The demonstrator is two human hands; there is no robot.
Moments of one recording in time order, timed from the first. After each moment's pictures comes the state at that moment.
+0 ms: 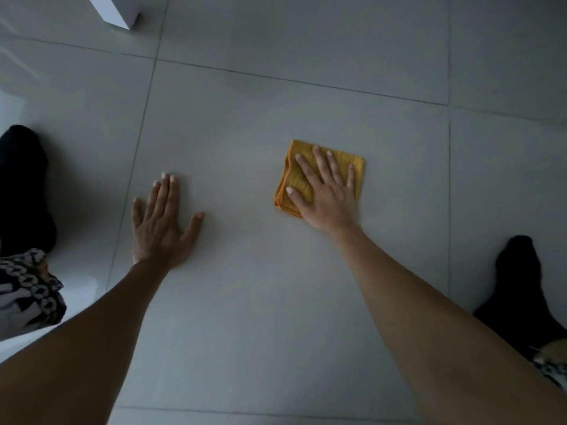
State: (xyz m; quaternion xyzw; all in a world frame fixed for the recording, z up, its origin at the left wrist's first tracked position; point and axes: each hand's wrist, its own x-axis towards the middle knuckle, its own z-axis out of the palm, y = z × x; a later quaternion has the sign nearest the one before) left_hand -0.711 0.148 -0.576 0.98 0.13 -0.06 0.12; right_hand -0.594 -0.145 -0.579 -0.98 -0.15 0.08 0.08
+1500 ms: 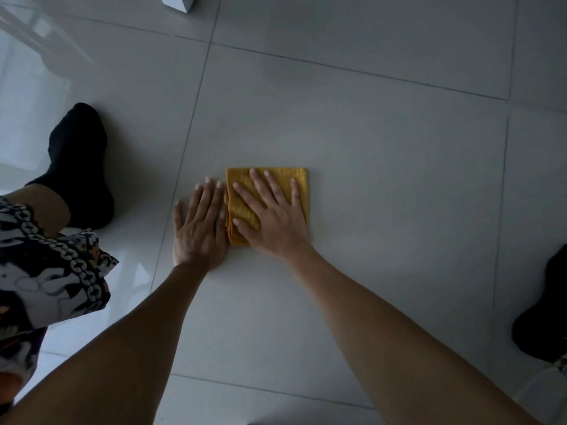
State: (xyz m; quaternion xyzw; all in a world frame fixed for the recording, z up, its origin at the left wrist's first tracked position) left_hand -0.753 0.152 -0.577 0.98 0.13 -0.07 0.14; right_hand -0.680 -0.003 -0.579 -0.94 -0.31 0.10 0.10
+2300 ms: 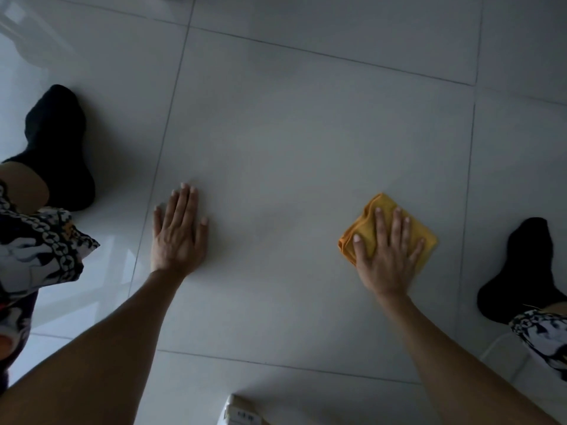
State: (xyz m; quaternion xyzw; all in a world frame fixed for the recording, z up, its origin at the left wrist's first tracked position) left_hand -0.796 0.145 -0.575 0.98 0.14 -0.05 0.15; right_hand -0.747 -0.226 -0.575 -0.99 0.04 0.08 0.07
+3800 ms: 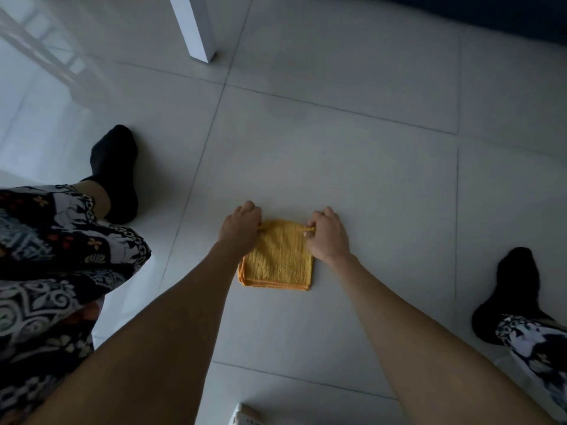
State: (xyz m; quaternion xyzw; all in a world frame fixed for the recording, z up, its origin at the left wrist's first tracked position) left_hand -0.722 0.093 -0.520 0.96 0.08 -0.20 0.17; right_hand -0.685 -0.096 -0.524 -0.95 -0.07 0.22 0.21
